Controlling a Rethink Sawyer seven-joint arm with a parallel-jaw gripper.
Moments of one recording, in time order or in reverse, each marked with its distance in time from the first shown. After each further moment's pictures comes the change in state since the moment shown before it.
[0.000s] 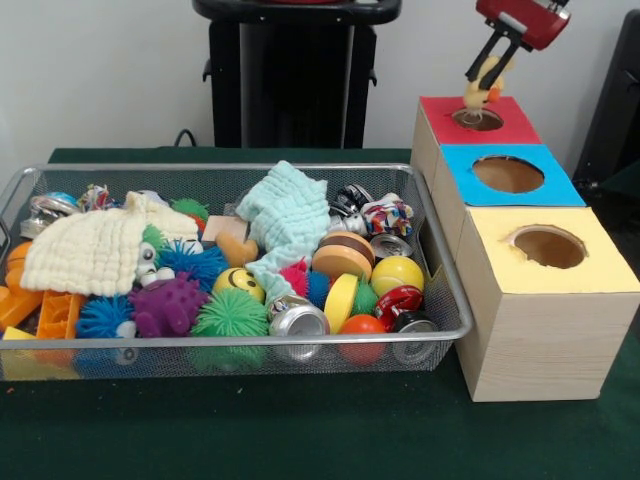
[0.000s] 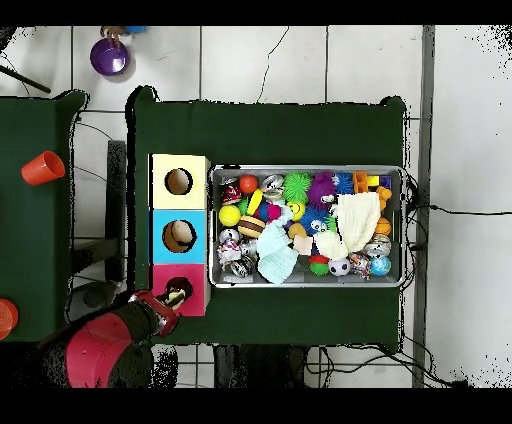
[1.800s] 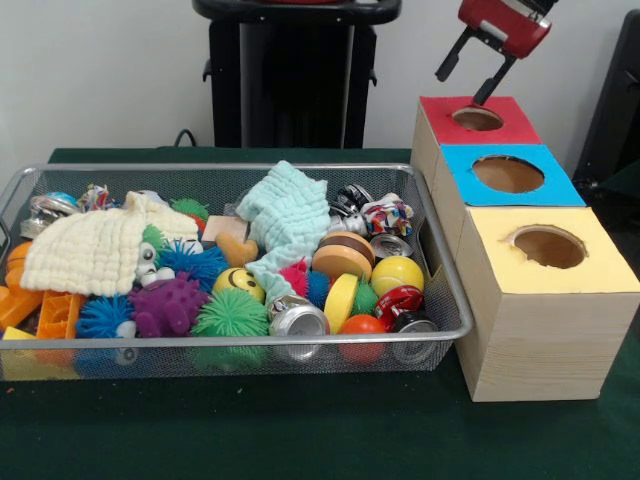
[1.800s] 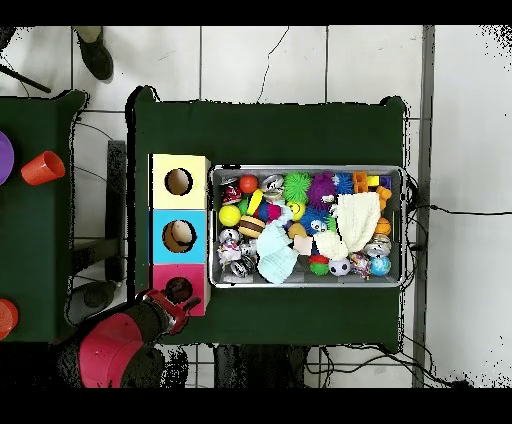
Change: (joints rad) arm -0.010 0.027 0.000 0.033 0.020 -0.068 0.000
